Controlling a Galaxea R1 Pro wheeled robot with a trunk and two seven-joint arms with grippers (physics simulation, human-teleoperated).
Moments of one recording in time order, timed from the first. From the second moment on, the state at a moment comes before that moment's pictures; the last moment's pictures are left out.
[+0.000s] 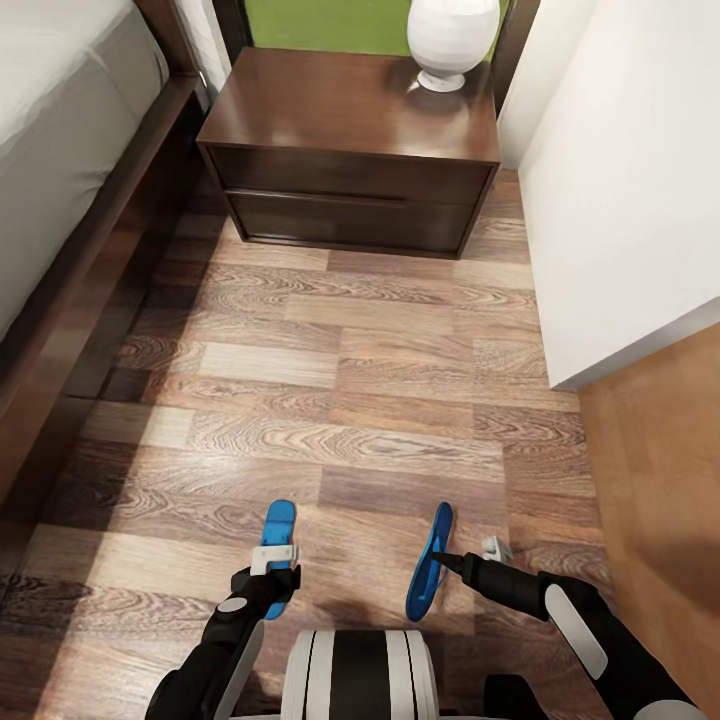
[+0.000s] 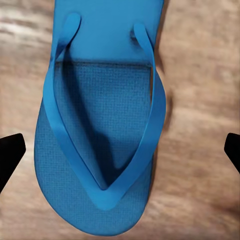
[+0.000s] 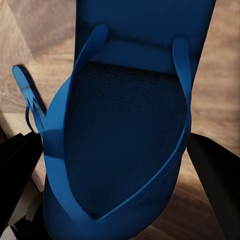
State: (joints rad) left arm -0.33 -0.11 -0.10 -1.02 0.05 0.37 0.17; right arm -0.44 -0.20 0.10 -0.85 -0.66 0.64 0.59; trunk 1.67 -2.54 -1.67
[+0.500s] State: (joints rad) left arm -0.33 -0.11 -0.10 -1.02 0.05 0.37 0.17; right arm -0.44 -0.20 0.10 -0.85 -0.66 0.64 0.59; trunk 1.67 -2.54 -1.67
